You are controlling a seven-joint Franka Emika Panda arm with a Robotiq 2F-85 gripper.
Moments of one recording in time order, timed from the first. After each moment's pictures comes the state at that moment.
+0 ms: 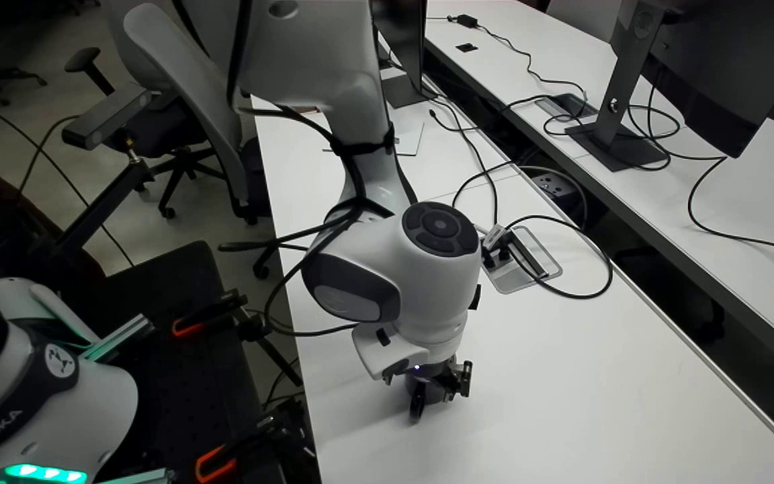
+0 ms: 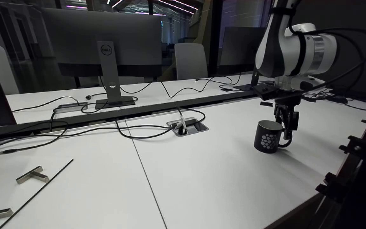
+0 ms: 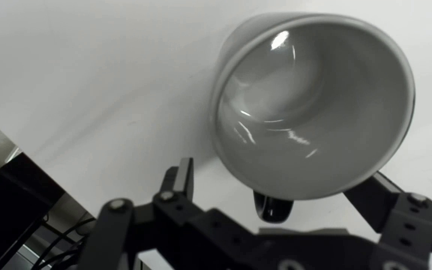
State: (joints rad) arm 0.02 0.74 -0.18 -2.39 0.66 3.01 1.61
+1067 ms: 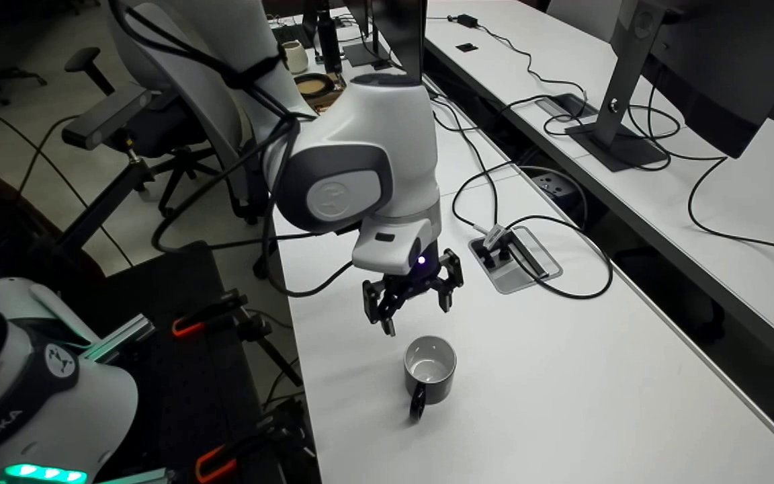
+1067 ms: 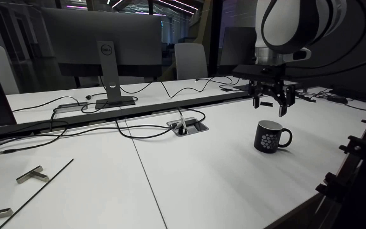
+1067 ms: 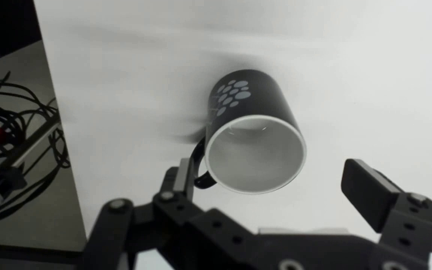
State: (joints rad) arm 0.50 0.54 -0.51 -2.51 0.12 2.95 1.58
